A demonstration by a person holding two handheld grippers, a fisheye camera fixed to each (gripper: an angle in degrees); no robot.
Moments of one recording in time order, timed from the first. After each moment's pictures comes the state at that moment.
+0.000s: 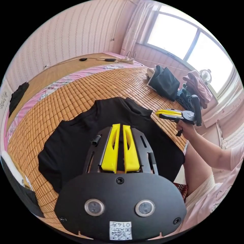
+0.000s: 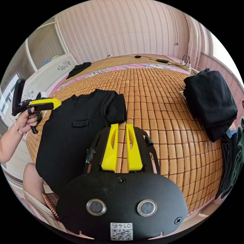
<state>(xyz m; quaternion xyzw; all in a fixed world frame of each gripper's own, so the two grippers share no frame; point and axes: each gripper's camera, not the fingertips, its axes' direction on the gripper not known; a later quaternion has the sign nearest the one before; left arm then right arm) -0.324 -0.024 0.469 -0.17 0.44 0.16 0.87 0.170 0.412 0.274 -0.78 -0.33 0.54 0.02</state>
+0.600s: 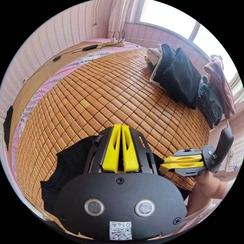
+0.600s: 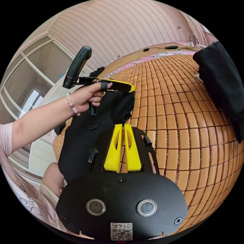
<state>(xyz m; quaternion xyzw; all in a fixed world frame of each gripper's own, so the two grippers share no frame) -0.035 -0.082 0.546 -0.22 0.41 0.25 0.85 0.211 0.437 0.177 -0.68 -0.30 0.66 -0.06</state>
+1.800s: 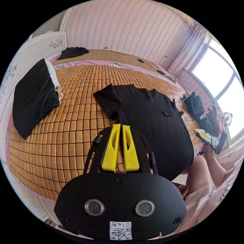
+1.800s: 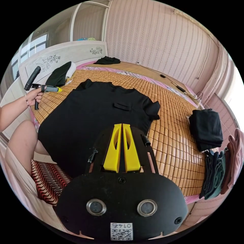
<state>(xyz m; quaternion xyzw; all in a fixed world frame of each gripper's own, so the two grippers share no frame) -0.621 0.098 0.441 -0.21 0.31 -0.08 0.92 0.263 0.251 0.447 -0.72 -0.45 0.50 0.16</state>
